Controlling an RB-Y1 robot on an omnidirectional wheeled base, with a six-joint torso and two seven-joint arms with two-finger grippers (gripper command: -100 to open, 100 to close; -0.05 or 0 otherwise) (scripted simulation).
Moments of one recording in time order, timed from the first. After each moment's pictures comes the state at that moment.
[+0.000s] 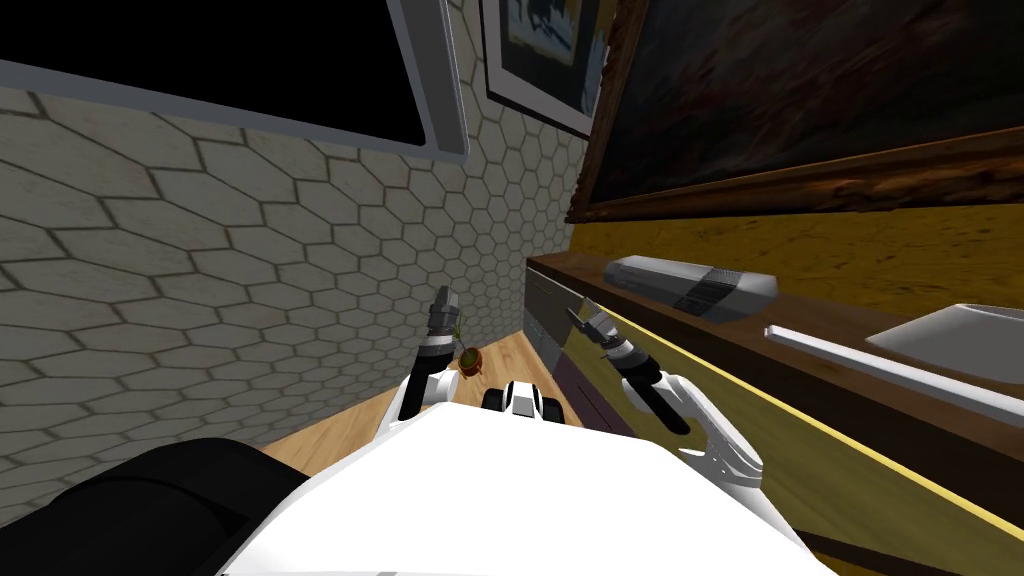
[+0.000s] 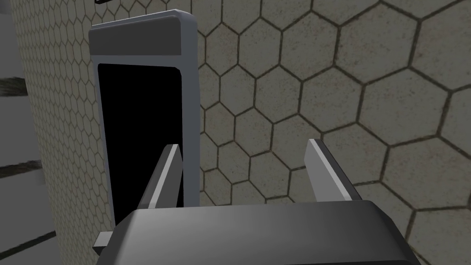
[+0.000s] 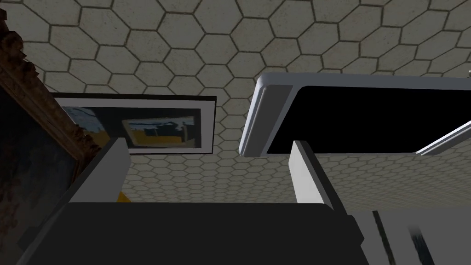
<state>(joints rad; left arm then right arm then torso) 0.50 -0.01 0.00 -2.30 -0.08 -0.41 -0.07 0.28 -0.41 -0.05 -2.04 0.69 -0.61 0.34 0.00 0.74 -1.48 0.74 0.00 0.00</state>
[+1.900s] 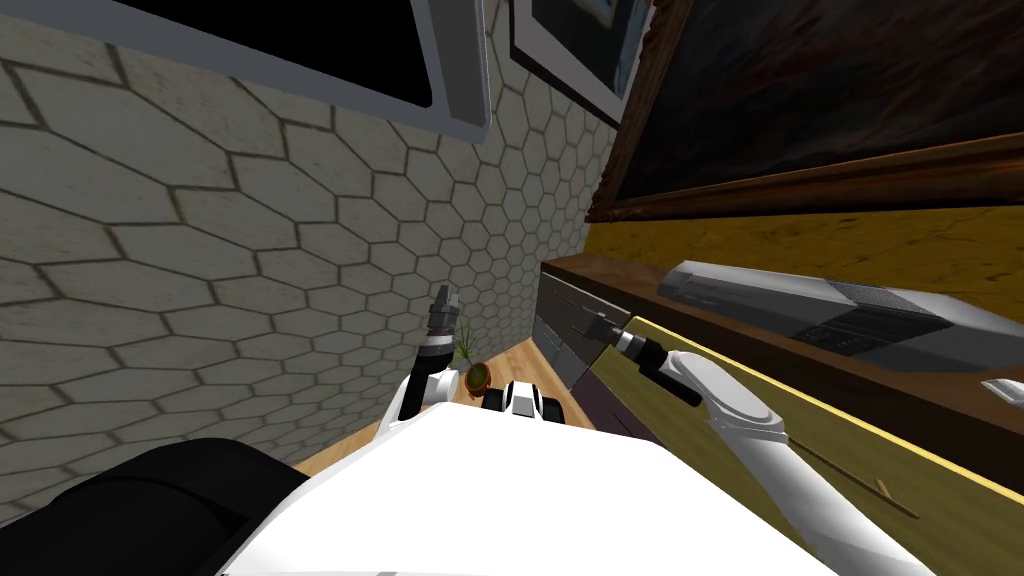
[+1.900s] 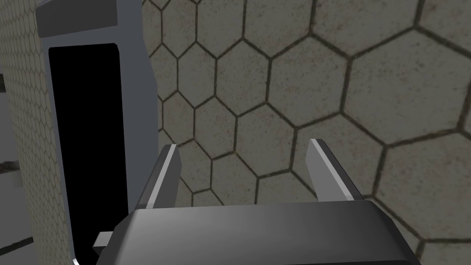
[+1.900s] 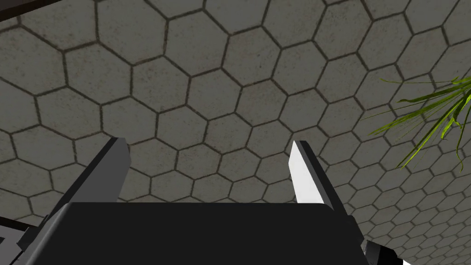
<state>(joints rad) 0.50 -0.01 0.00 -2.30 -0.08 -0.41 -0.07 0.12 -0.68 -0.11 -1.77 1.17 -0.74 0.46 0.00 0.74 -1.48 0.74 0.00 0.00</state>
